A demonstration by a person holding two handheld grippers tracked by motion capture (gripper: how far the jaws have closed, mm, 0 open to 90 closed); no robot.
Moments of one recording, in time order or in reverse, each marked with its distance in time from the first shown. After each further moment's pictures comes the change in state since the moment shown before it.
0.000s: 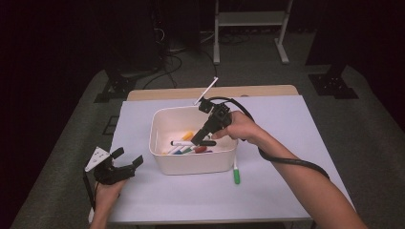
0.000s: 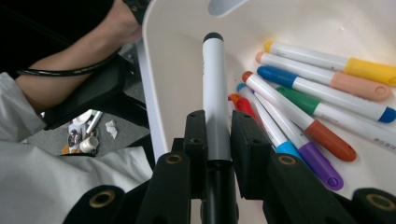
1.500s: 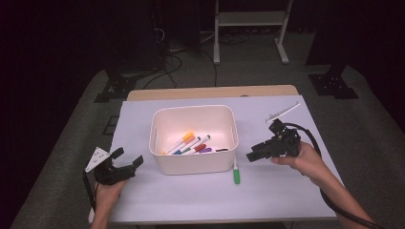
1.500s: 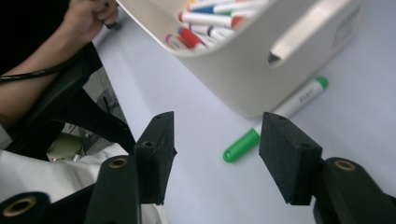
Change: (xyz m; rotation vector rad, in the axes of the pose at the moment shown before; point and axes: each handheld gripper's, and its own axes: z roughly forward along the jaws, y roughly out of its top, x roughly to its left) left arm -0.003 0.001 -0.001 0.001 0.009 0.004; right arm 0.004 -0.182 -0.061 -0.290 -0.177 0.194
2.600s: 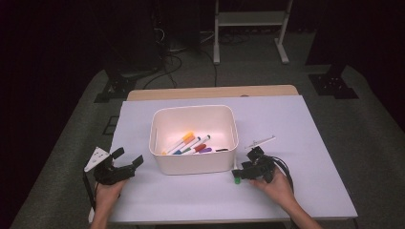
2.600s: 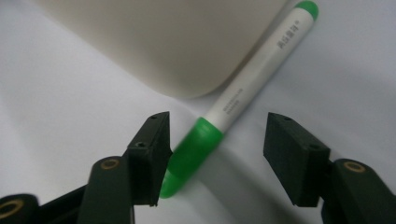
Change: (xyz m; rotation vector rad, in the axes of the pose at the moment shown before) left arm 0.002 0.000 0.000 -0.013 -0.015 -0.030; right arm -0.014 -0.046 0.103 -0.043 -0.291 0.081
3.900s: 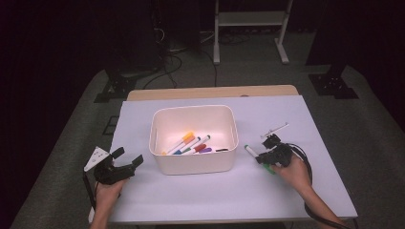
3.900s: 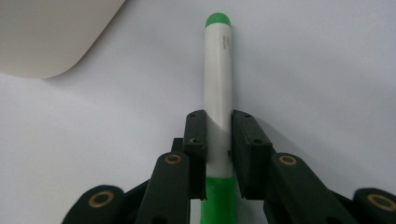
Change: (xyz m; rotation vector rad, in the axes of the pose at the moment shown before) left arm 0.001 0.000 0.001 0.001 -0.007 -0.005; right arm -0.059 0.010 -0.026 0.112 -0.171 -0.002
